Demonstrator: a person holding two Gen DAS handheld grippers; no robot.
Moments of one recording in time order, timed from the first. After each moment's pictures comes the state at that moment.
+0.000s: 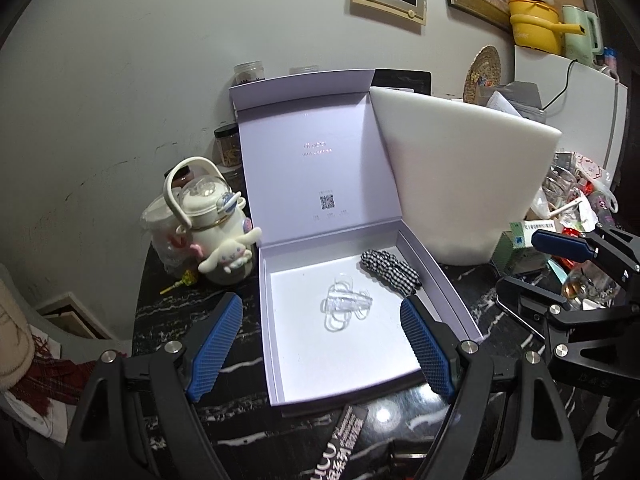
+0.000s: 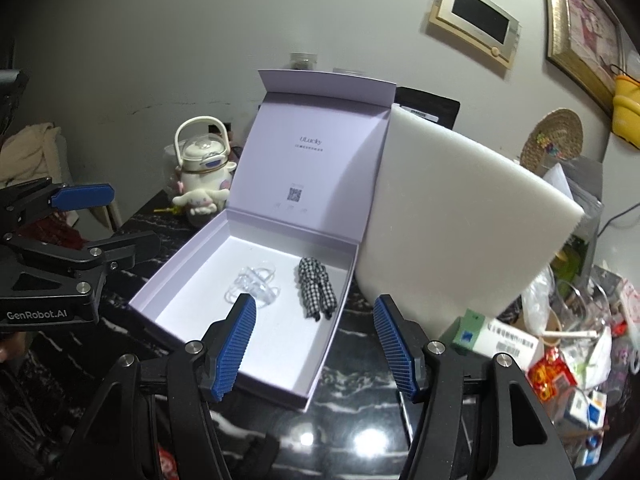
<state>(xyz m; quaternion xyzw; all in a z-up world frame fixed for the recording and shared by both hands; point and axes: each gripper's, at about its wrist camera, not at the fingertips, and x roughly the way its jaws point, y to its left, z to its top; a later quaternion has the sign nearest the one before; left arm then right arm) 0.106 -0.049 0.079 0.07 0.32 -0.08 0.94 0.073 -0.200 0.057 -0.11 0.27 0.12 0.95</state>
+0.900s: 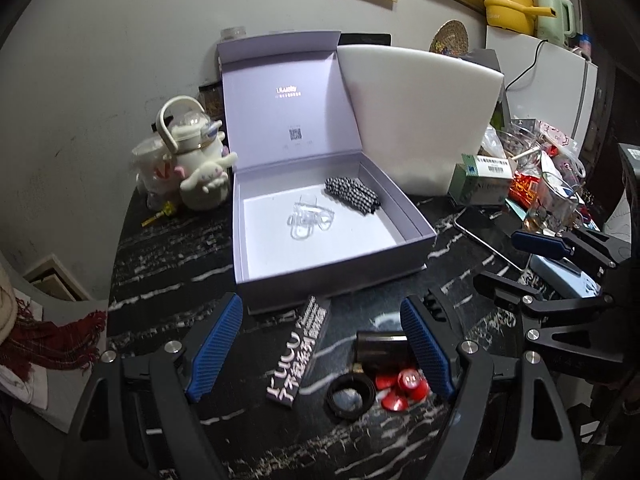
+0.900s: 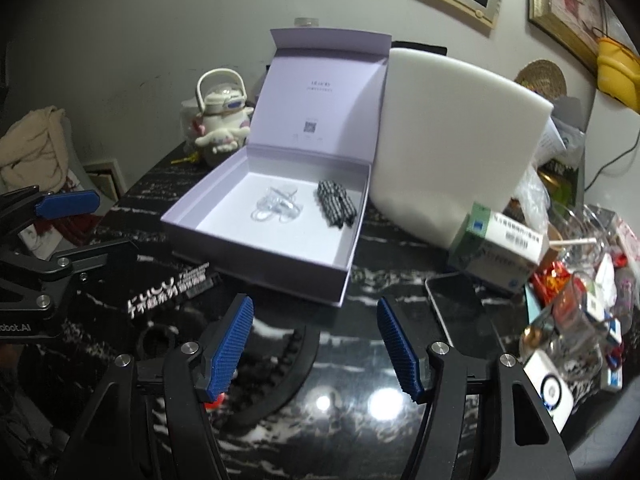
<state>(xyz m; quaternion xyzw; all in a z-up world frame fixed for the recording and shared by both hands) 0.018 -0.040 0.034 0.06 0.36 -0.12 0.92 -0.004 -0.200 0.001 -0.09 0.32 0.11 0.94</state>
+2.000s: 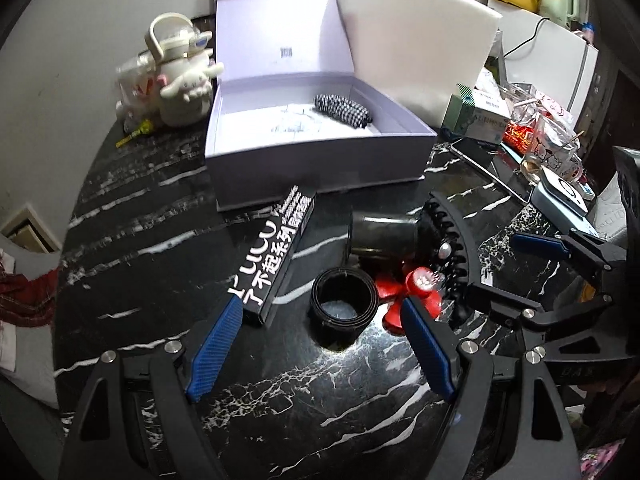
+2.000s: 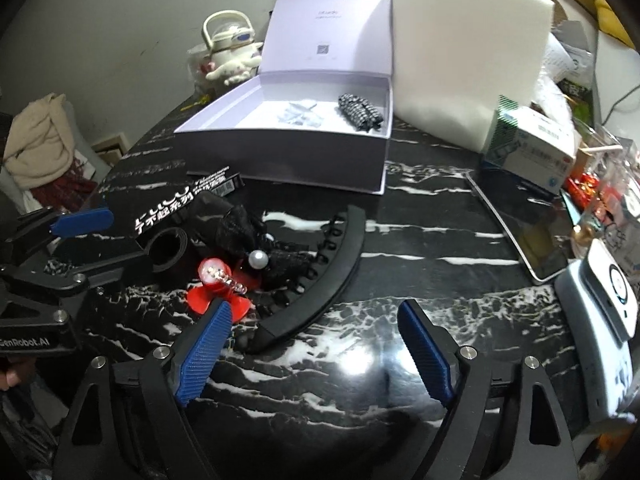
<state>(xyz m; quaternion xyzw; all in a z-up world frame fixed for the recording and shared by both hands) -0.002 -0.029 -0.047 0.03 0.42 -0.14 0.89 -0.023 -0.194 -0.076 -0.05 0.39 0.13 0.91</state>
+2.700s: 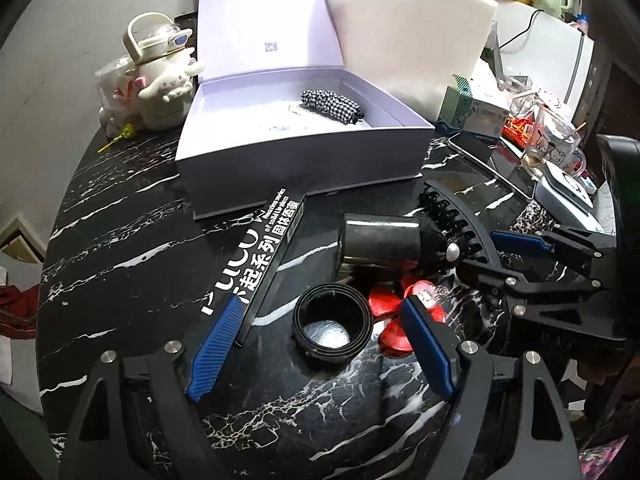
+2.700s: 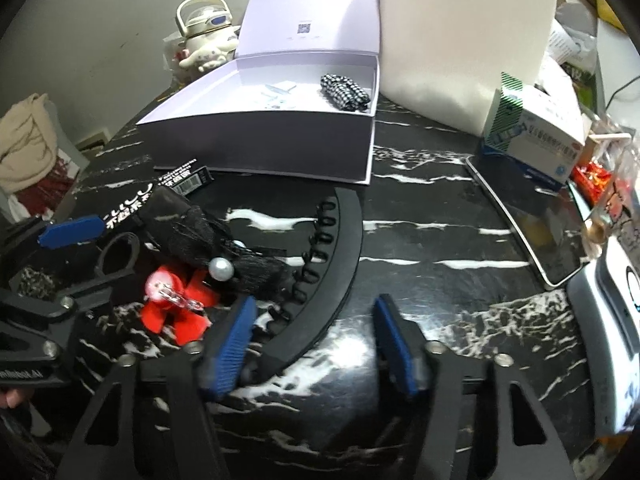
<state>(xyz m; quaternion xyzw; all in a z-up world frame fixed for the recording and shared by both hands) 0.011 -0.043 -0.057 0.04 0.42 -0.16 0.89 0.002 -0.206 -0.090 -0.05 0.40 0.11 0.91</state>
